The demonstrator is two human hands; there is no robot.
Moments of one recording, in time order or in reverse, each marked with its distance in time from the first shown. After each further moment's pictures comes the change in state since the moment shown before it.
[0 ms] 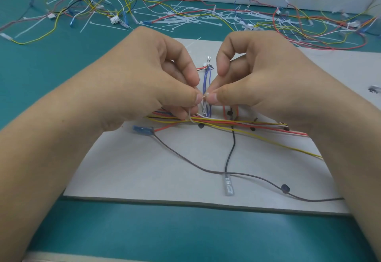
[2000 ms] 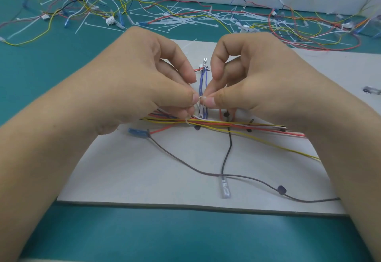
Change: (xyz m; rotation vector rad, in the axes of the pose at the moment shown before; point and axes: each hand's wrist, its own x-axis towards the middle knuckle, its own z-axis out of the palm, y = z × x) left_hand -0.002 0.004 0.003 -0.073 0.022 -0.041; right_hand 0.000 -0.001 -0.001 -0.021 -0.029 0.000
